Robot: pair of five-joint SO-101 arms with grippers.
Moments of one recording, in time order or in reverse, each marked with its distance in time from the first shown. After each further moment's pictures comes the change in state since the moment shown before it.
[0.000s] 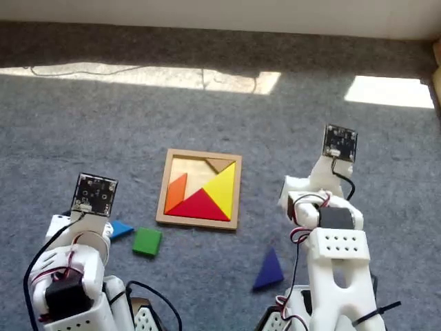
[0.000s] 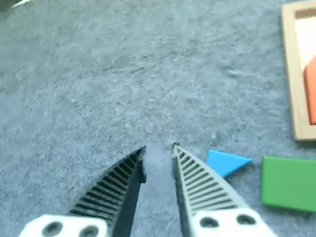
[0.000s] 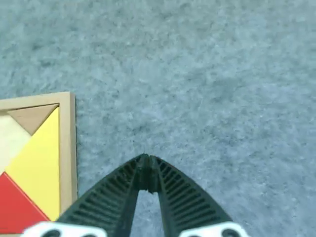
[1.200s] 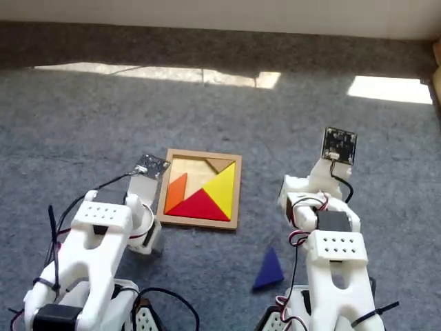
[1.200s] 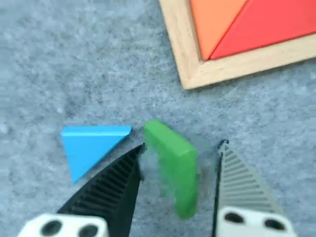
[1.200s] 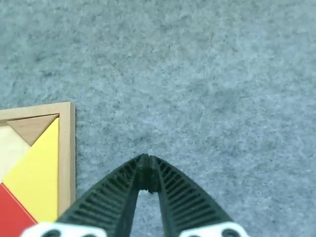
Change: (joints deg) left arm 24.9 71.7 -11.0 -15.8 15.5; right arm 0.0 0.0 2.6 -5.5 0.0
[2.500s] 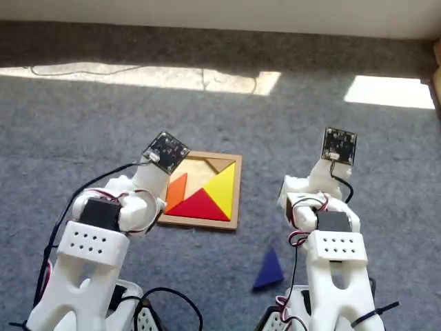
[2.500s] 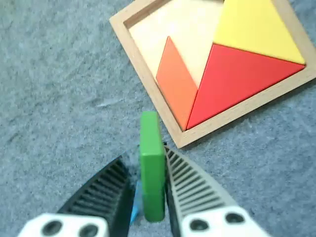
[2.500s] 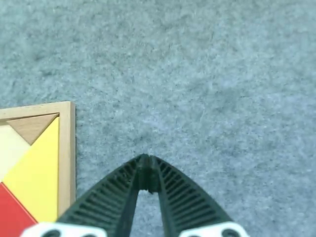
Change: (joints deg) left arm 6.7 -22.0 -9.1 6.2 -8.6; right arm 0.0 0.0 0.2 0.0 0.0
